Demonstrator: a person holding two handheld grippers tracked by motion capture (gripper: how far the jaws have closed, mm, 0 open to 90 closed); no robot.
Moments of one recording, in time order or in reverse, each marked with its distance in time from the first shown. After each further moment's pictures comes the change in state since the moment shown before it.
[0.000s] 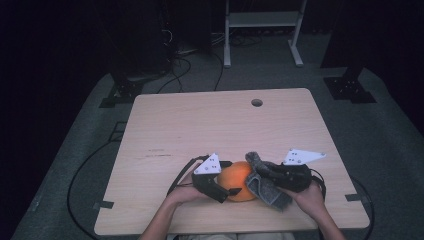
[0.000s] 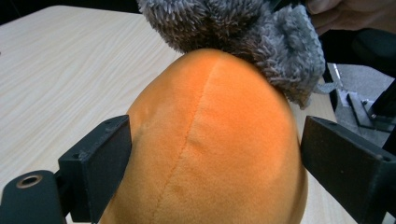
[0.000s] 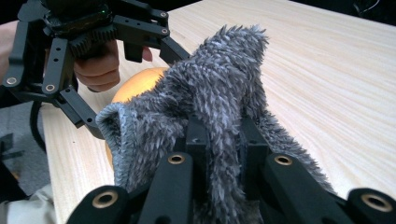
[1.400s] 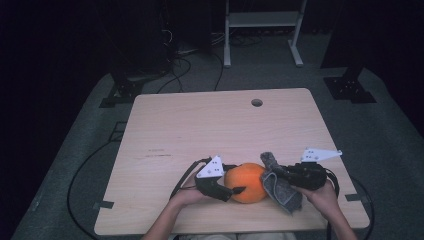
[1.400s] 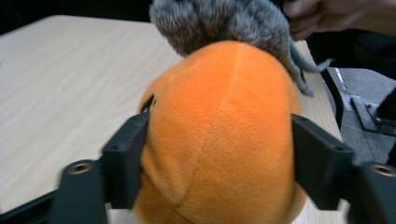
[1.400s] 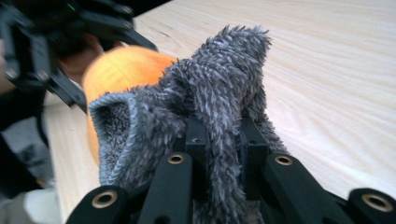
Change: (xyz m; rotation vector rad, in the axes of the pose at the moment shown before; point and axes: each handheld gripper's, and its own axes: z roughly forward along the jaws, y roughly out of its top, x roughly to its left) left arm -0.007 0.004 0.004 -0.038 0.016 0.011; right arm -0.034 -0.024 -0.022 0.010 0.024 0.113
